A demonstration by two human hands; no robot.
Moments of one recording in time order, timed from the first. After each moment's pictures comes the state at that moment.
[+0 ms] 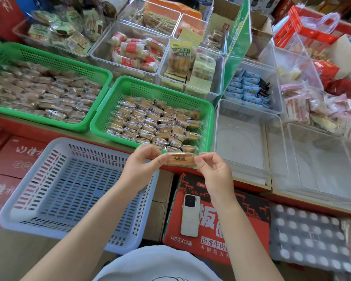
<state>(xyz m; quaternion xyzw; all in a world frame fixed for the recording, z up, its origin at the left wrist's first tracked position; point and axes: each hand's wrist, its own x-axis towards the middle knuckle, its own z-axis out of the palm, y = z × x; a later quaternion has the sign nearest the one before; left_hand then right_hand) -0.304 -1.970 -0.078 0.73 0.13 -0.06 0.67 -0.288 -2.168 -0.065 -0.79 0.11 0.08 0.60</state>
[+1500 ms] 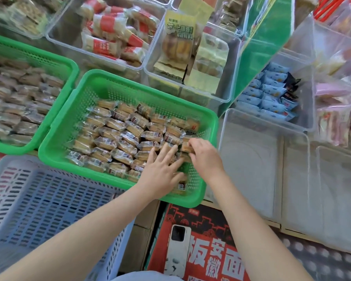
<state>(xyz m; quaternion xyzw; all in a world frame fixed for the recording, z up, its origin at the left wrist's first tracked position) -0.125 -2.044 -0.215 0.96 -0.12 -0.22 0.13 -0.054 -2.201 -0.191 -0.97 -0.19 0.10 0.14</state>
